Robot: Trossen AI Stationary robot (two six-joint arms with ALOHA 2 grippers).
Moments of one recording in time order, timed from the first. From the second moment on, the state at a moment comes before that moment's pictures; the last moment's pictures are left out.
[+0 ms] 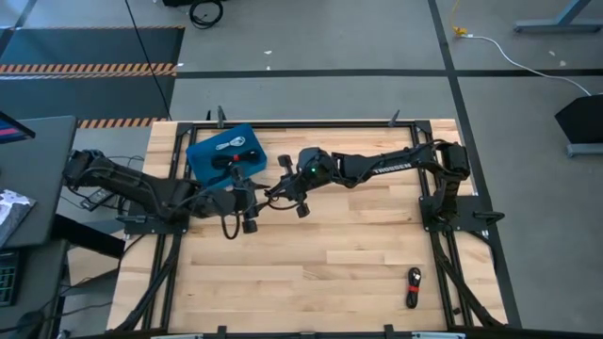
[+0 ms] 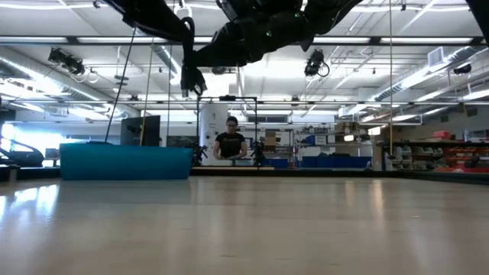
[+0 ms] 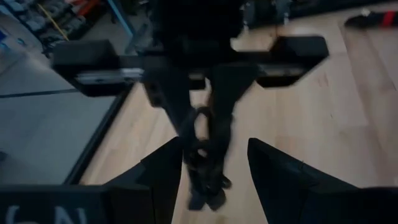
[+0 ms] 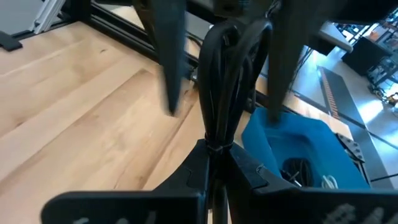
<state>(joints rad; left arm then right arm) -0.26 1.12 0.81 -0.20 -0.60 0.02 -0.09 1.86 1.33 0.14 -0.26 -0.51</state>
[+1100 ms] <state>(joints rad) 0.03 1.11 0.81 -0.72 -0.77 -0.16 -0.10 1.86 1.33 0.00 -0.10 -0.41</state>
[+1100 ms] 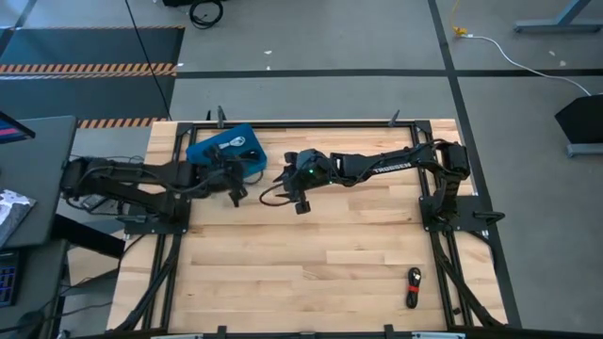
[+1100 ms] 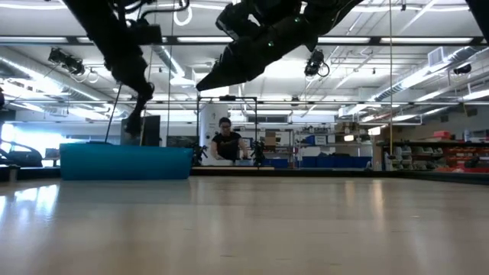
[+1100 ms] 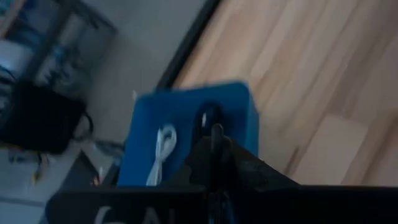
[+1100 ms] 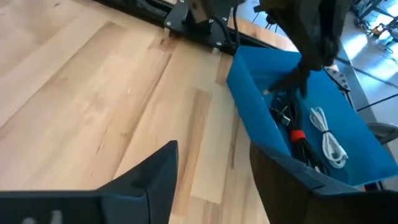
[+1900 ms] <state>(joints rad) 0.60 1.31 0.82 -0.90 -0.54 0.00 0.02 1.86 1.33 -0.27 -0.10 -0.28</state>
